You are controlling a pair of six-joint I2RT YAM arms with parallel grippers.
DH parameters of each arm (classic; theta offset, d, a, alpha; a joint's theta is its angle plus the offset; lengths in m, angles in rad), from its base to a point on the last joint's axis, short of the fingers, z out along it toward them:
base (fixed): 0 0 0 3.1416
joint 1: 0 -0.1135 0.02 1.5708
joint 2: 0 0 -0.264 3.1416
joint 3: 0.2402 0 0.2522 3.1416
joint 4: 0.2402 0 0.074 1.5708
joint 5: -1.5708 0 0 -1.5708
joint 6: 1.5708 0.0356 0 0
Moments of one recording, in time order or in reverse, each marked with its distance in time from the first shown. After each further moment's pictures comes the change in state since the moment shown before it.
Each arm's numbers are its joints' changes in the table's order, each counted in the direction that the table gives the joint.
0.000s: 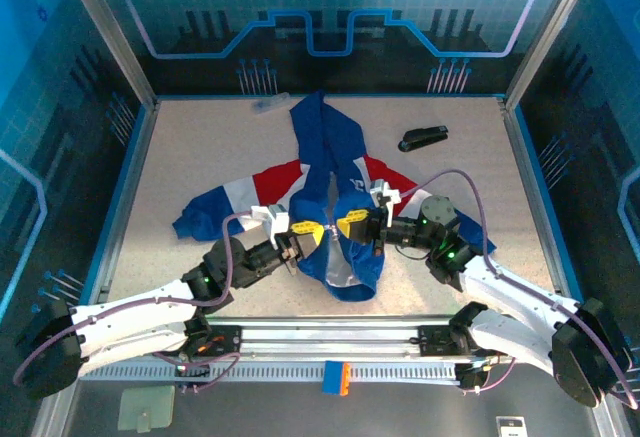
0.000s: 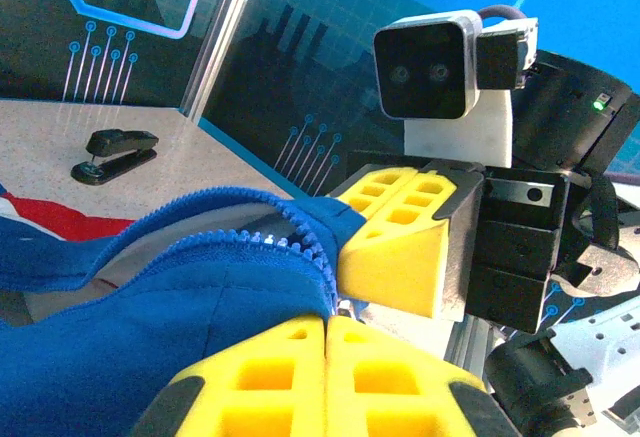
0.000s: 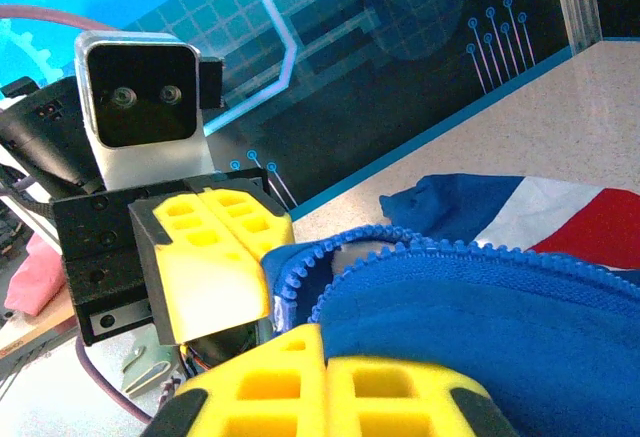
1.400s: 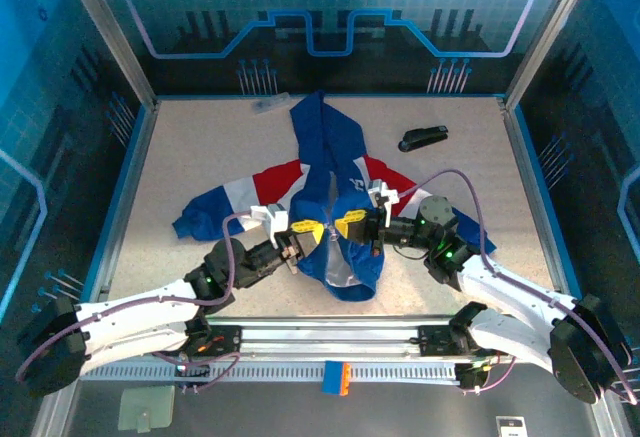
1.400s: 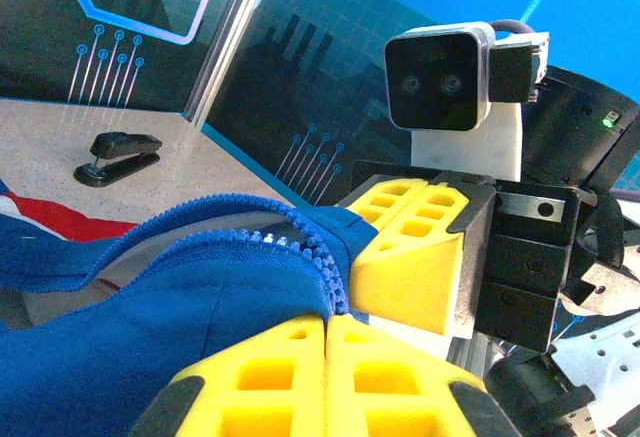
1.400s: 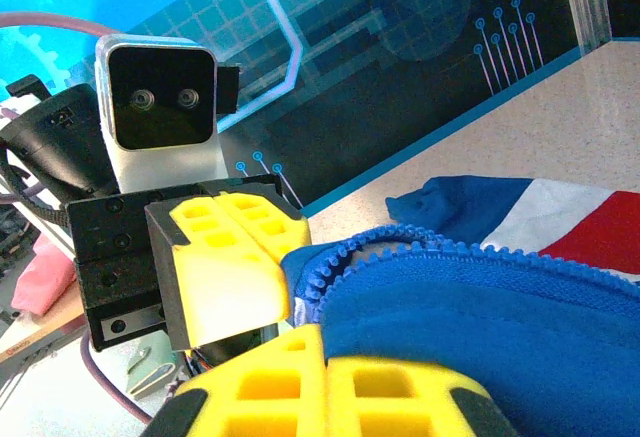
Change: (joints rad) left arm 0.000 0.032 -0.014 -0.059 0.015 -0.027; right arm -0.013 0.018 0.000 -0.034 -0.003 0.014
